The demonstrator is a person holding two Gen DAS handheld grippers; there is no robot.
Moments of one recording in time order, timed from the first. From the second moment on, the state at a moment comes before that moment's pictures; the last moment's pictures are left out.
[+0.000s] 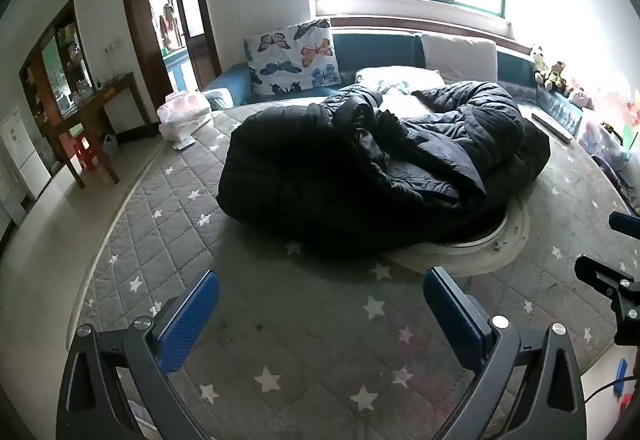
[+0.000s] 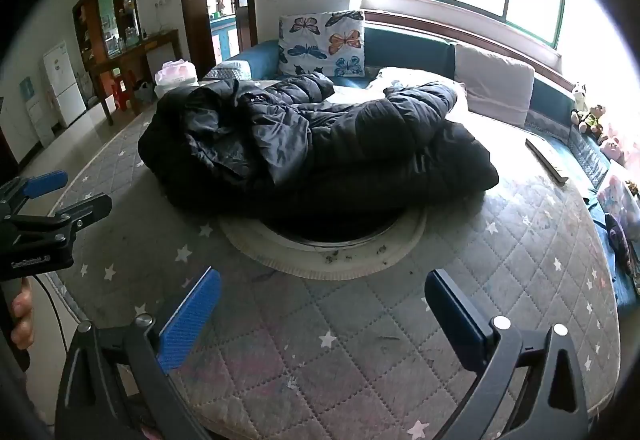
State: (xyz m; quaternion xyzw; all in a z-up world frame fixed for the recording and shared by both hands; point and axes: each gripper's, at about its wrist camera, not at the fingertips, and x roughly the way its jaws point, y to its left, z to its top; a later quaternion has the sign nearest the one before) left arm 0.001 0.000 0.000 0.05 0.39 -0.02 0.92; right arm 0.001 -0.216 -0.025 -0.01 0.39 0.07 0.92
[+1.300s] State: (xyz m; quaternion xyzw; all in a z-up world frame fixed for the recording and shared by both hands) left arm 0.102 0.010 0.025 0.09 0.42 -0.03 0.90; right arm 0.089 -0.250 -0.017 0.00 0.41 0.09 0.91
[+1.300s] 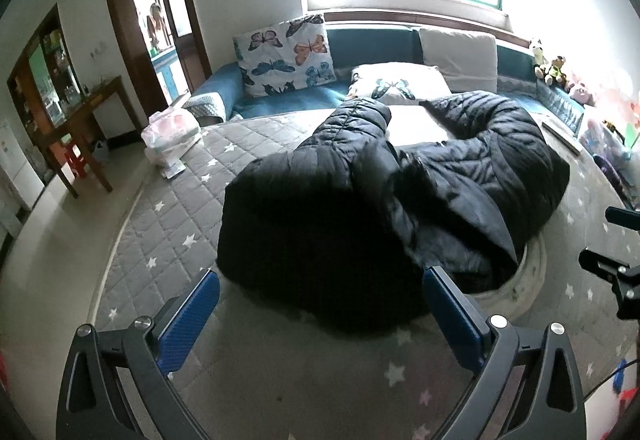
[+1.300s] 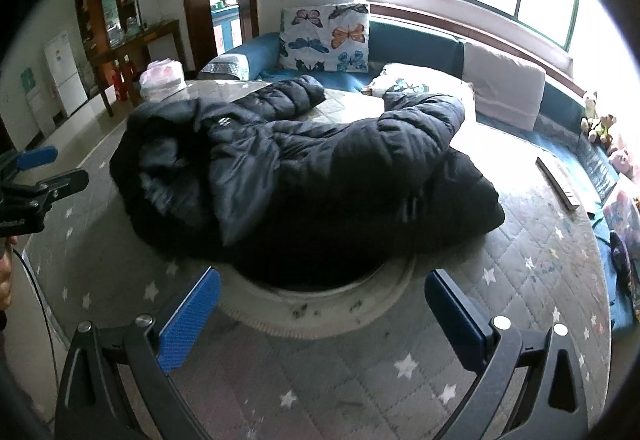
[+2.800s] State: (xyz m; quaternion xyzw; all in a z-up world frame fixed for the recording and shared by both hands) left arm -0.014 -0.039 0.035 0.15 0.44 -0.26 0.84; right arm 0.005 -0.299 0.035 0.01 0.40 0.11 0.91
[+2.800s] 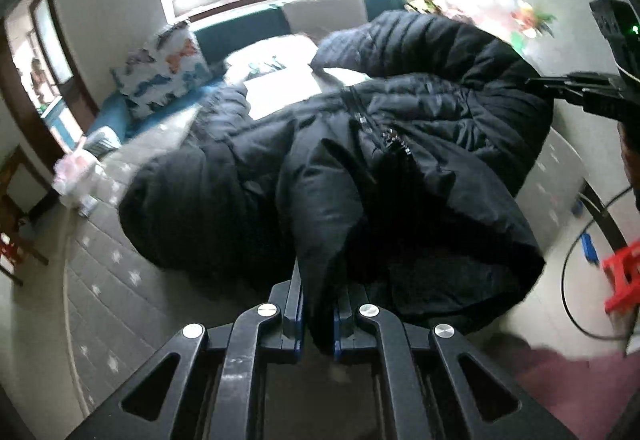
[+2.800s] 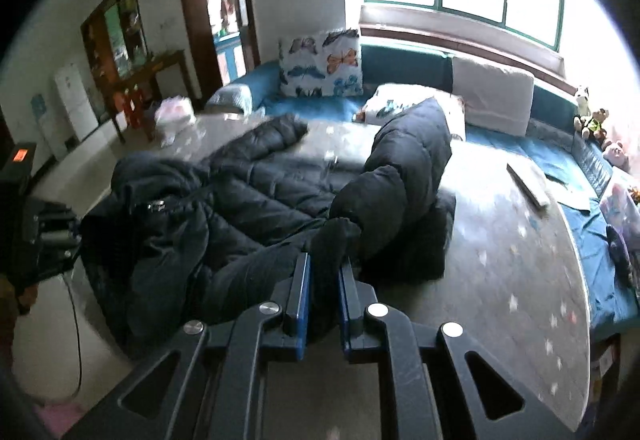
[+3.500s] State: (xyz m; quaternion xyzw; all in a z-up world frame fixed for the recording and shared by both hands) left arm -0.105 -0.005 0.086 0.18 0.45 -0.30 0.82; right arm -0.019 -0.317 0.042 0.00 0.50 0.09 0.86
